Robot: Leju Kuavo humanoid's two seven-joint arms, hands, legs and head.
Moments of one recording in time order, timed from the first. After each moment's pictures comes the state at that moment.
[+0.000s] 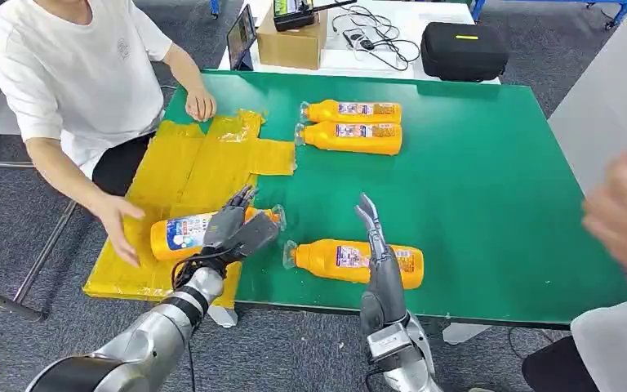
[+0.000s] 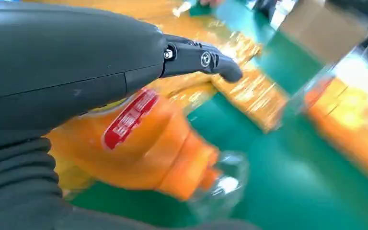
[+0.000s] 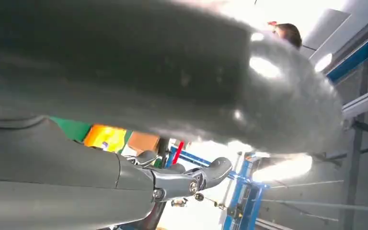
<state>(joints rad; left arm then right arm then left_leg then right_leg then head) -0.62 -0.23 0.05 -0.43 -0.77 0.30 -0.46 -0.07 0.11 0.54 -1.46 0.22 -0.28 -0.69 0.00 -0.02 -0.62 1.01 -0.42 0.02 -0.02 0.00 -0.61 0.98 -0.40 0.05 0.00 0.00</state>
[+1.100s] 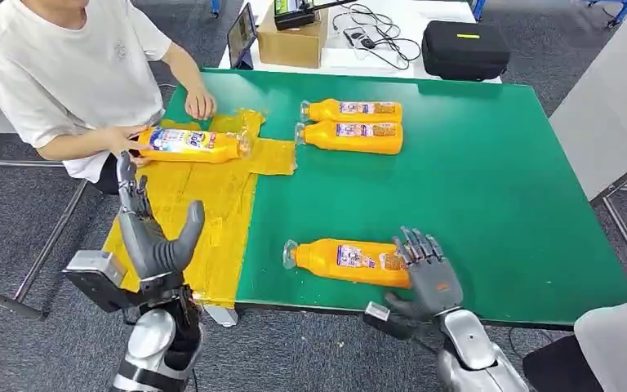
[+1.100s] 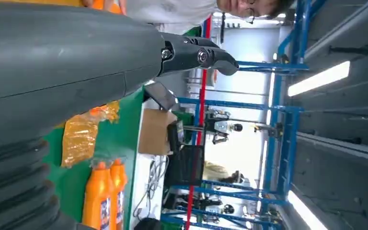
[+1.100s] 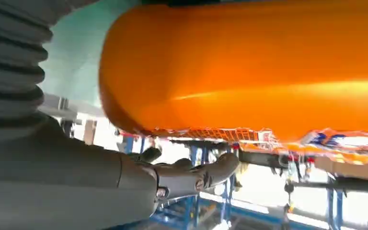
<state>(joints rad) -0.06 -0.20 -0.25 -1.68 0.07 0.39 -0.56 -0.25 -0.11 0.41 -0.91 1.25 -0.57 -0.10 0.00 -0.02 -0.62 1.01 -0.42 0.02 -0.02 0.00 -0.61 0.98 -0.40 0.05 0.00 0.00</state>
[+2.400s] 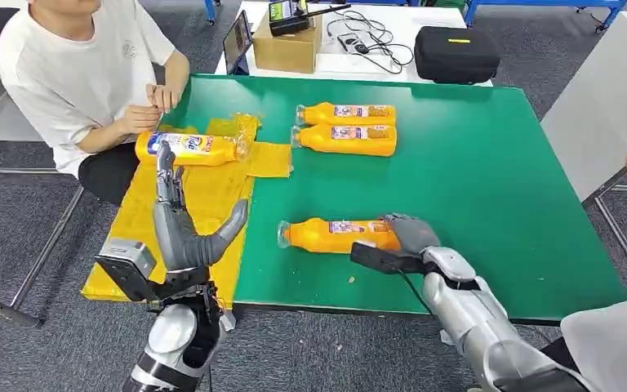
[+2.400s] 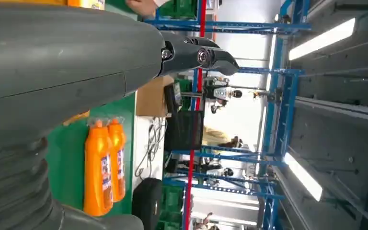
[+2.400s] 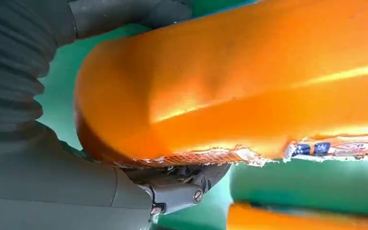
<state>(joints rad) -0.14 -0.19 -0.37 -1.62 0.10 0.39 -0.52 -0.64 0.00 0.46 -0.48 1.03 0.01 -0.09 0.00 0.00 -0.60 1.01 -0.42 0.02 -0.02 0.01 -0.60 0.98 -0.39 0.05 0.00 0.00</state>
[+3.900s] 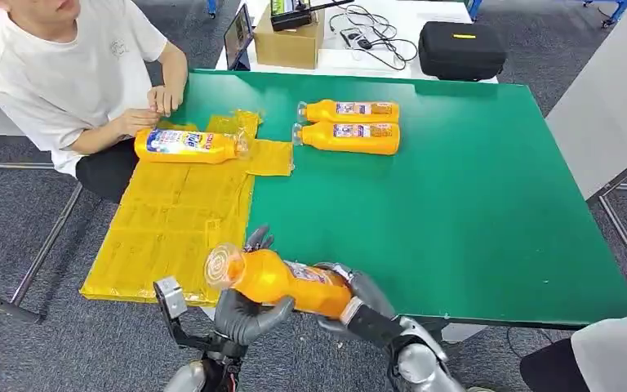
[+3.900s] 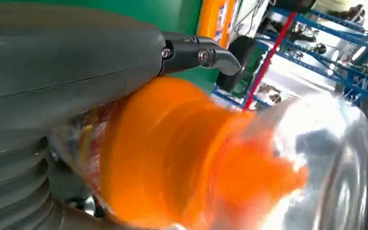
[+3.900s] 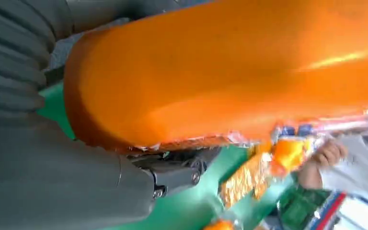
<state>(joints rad) 0.07 -0.17 -0.44 -1.48 0.48 -0.20 -0.43 -0.16 0.03 0.51 -1.15 0.37 0.11 -0.42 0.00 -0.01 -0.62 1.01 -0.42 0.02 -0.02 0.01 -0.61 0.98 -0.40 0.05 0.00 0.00</state>
